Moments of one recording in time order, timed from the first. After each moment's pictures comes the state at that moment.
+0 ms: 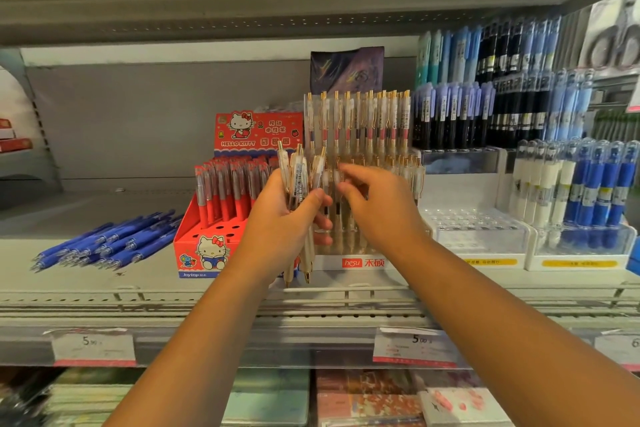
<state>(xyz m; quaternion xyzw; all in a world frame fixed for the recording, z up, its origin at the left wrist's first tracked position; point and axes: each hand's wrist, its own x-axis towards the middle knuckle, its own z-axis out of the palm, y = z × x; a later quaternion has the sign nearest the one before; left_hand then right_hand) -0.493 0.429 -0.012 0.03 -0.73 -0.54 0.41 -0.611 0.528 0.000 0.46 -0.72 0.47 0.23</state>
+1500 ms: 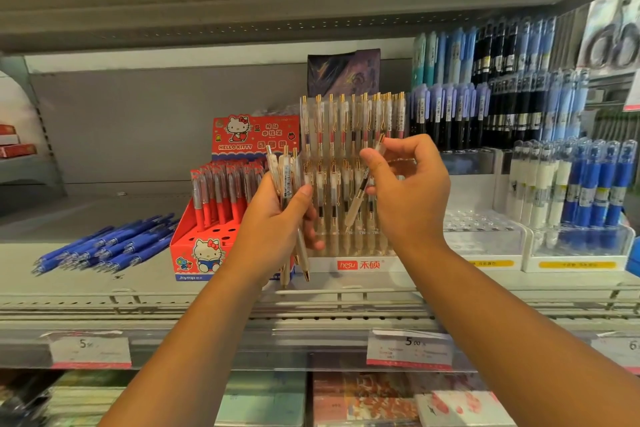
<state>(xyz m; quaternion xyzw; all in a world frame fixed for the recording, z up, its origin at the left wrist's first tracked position) -0.494 0.427 -0.014 0.05 -0.72 -0.56 0.41 -0.610 0.547 0.007 0.38 -0.51 0.73 0.26</state>
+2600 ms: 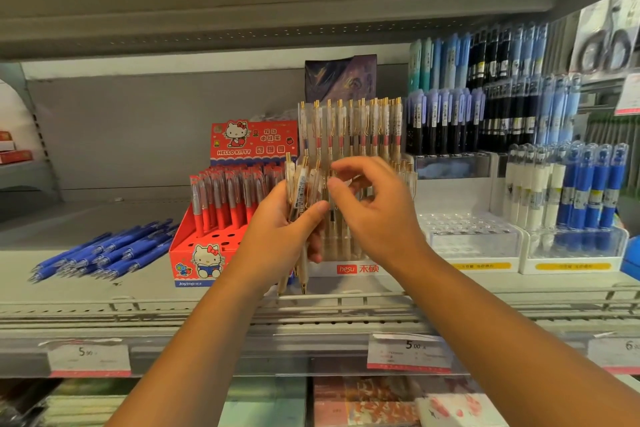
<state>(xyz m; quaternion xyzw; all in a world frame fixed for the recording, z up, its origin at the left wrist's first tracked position) -0.491 0.434 -0.012 0.00 -0.77 -0.52 0.38 -0.600 0.541 -0.001 0.50 -0.59 0.60 0.21</state>
